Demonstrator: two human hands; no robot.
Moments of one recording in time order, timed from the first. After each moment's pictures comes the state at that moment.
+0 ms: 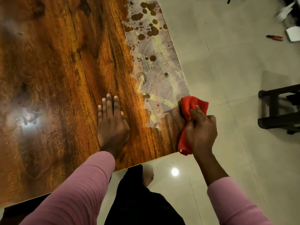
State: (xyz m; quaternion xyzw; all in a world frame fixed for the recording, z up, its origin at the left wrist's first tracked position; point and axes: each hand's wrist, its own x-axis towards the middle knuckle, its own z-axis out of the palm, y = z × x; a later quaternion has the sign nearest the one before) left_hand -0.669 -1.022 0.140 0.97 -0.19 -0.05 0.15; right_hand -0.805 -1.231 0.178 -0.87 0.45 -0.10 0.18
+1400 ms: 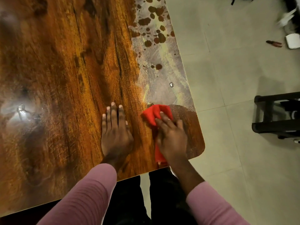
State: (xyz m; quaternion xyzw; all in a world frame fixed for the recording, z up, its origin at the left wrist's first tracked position) left_hand -0.668 -1.024 0.149 0.97 -0.19 -0.11 0.15; right_hand -0.754 -1.174 0.182 -0.96 0.24 -0.02 0.17
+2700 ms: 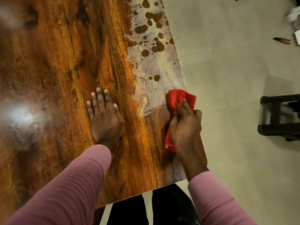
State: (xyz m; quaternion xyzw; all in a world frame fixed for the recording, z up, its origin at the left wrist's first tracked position) left_hand -0.577 -1.060 0.143 0.98 -0.13 -0.06 0.12; right_hand -0.689 -1.234 0.181 -0.88 0.42 -0.08 0.19
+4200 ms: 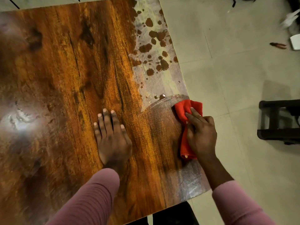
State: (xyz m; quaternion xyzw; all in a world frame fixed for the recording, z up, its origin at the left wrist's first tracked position) left_hand -0.572 -1.063 0.153 0.98 -0.12 -0.11 0.10; right_hand -0.679 -1.285 0.182 -0.93 0.32 -0.07 0.18
